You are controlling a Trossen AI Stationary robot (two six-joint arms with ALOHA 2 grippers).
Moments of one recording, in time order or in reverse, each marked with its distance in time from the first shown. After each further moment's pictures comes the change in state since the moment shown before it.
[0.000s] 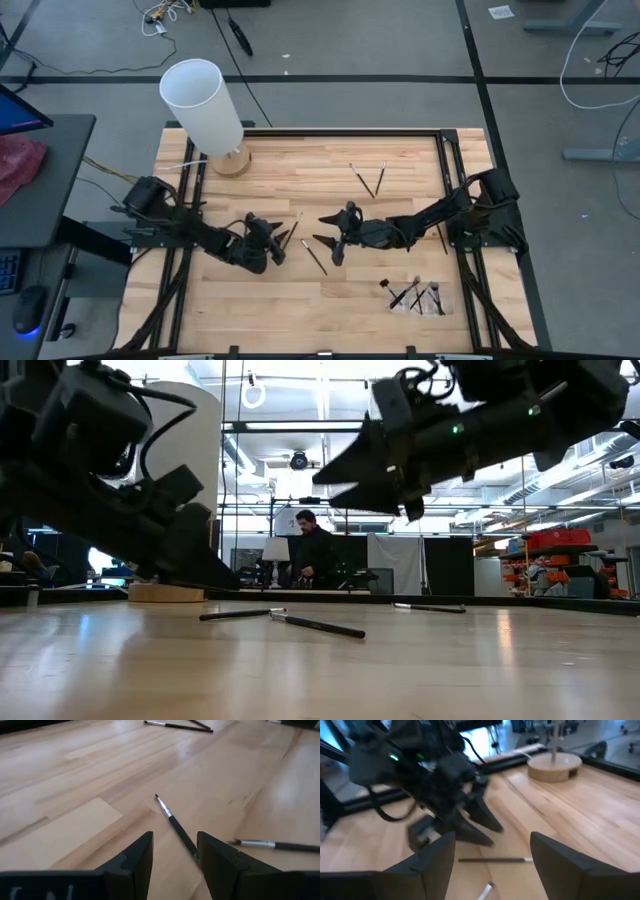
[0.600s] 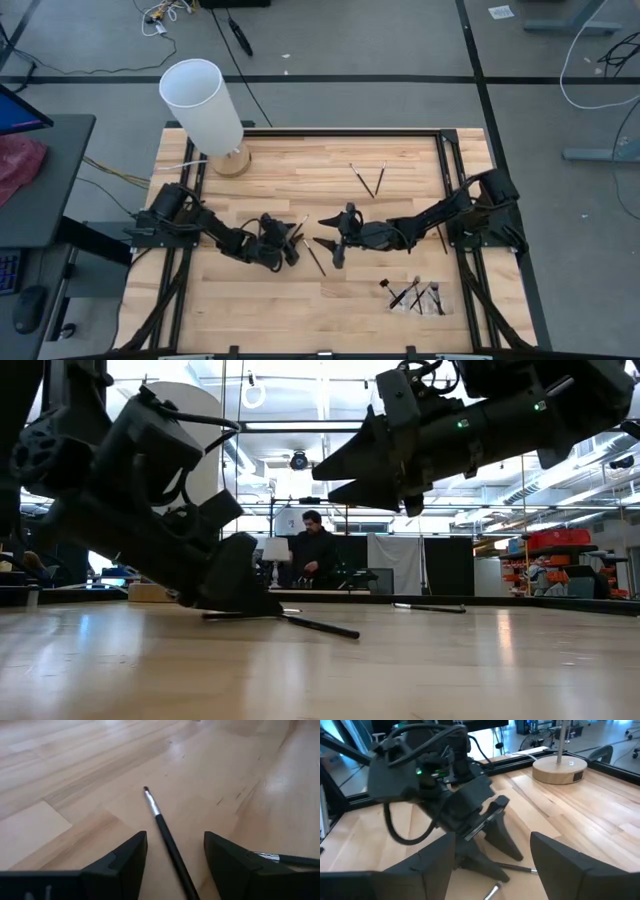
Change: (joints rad) left arm 0.111 0.208 0.110 0.134 0.118 0.101; right arm 0.022 0.000 0.000 0.007 -0.002 -0.033
